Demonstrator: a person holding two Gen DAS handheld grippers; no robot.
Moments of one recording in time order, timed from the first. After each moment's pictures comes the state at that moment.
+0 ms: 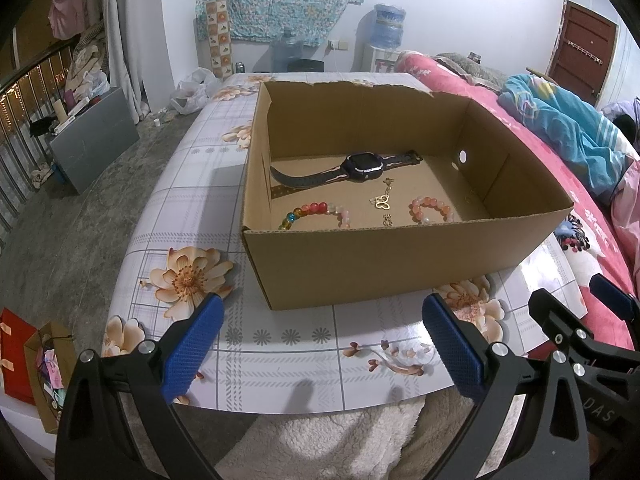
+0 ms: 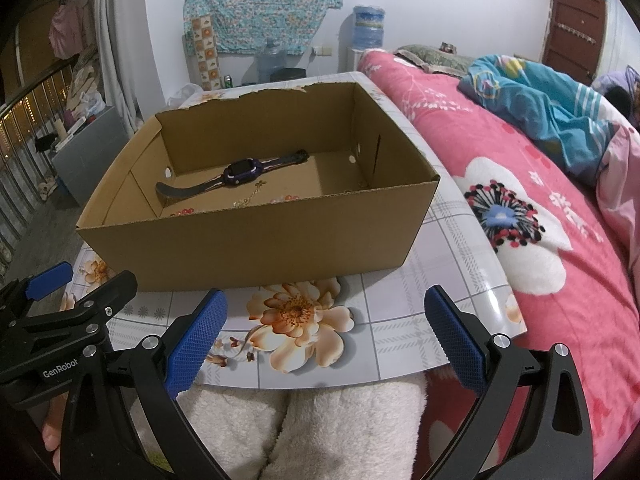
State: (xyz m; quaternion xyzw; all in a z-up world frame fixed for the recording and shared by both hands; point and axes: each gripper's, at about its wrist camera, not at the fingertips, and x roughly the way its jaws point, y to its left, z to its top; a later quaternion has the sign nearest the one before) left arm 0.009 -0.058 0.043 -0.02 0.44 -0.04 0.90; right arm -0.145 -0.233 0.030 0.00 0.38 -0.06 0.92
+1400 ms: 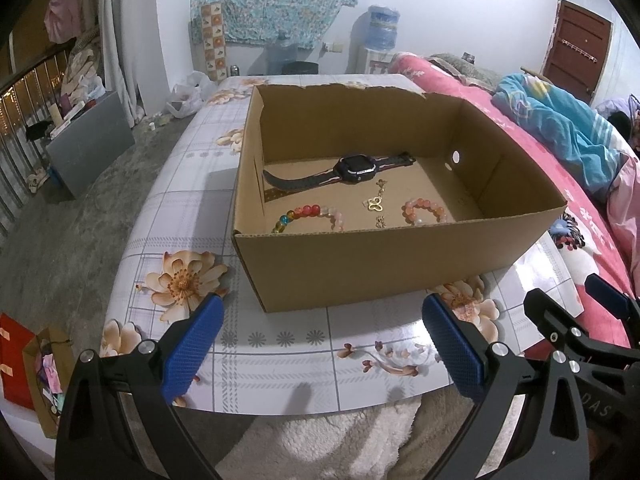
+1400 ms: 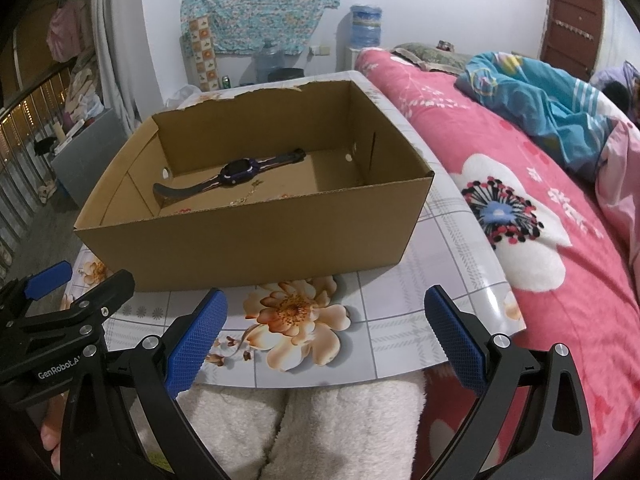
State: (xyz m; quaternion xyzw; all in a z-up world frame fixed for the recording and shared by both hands) left arm 0.004 -0.060 0.045 -0.02 0.44 -0.05 0.90; right arm -0.144 -0.236 0.028 0.00 0.38 -0.05 0.92
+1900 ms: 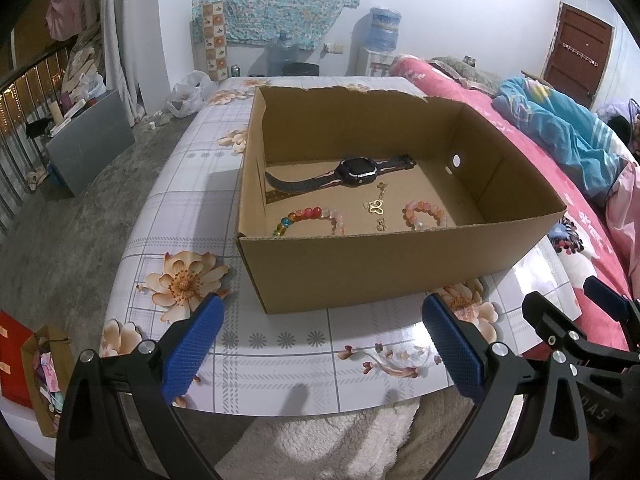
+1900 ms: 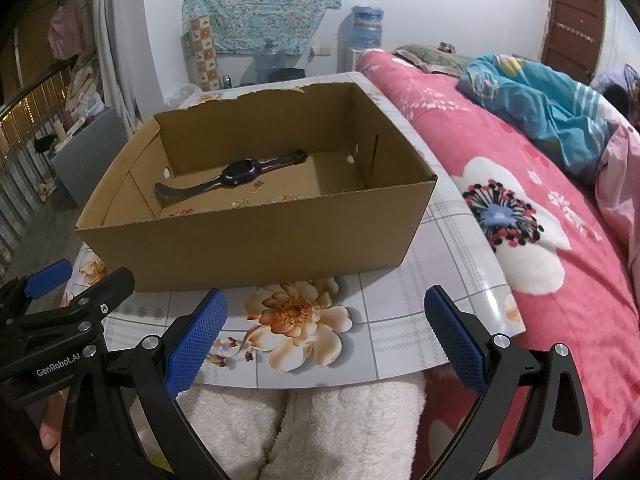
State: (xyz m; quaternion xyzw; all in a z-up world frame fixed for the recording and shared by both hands) left arm 0.004 -0.060 0.045 -0.02 0.44 -0.05 0.90; right arm -0.145 -0.238 0.028 0.00 0.38 -0.05 0.92
